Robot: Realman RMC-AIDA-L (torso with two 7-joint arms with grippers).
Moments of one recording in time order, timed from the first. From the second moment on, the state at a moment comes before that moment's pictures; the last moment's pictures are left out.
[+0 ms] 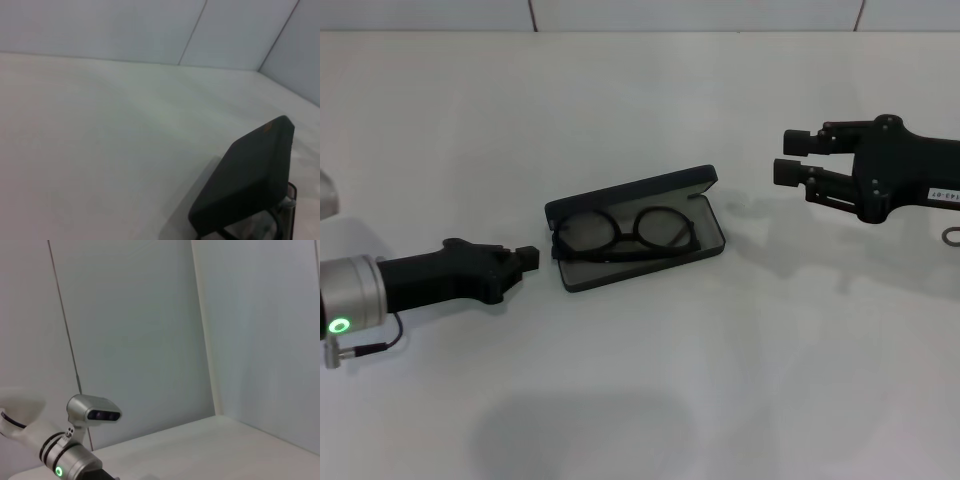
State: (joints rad) left arm -0.38 -1.99 0.95 0.43 1.72 1.26 -1.39; right arm 0.57 2.01 -1.02 -0.67 -1.59 -1.53 1.34
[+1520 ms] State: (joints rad) left arm -0.33 -1.96 0.78 0.45 1.70 1.77 -1.36; right arm 0.70 2.03 -0.92 -0.42 -1.52 -1.45 1.24
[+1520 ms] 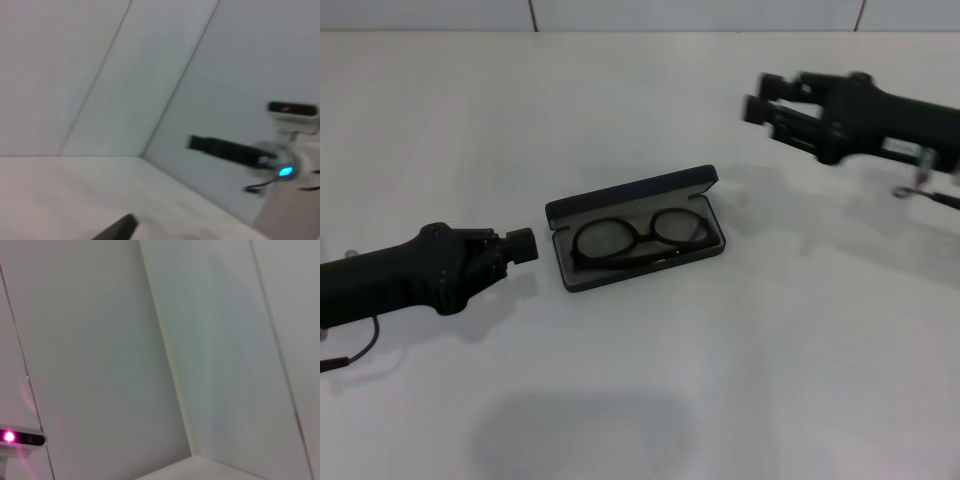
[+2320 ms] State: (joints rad) left arm -0.33 -2.00 0.75 0.44 1.69 1.74 -1.36; right arm 1.02 2.03 -1.76 -0.44 -1.18 -0.79 1.52
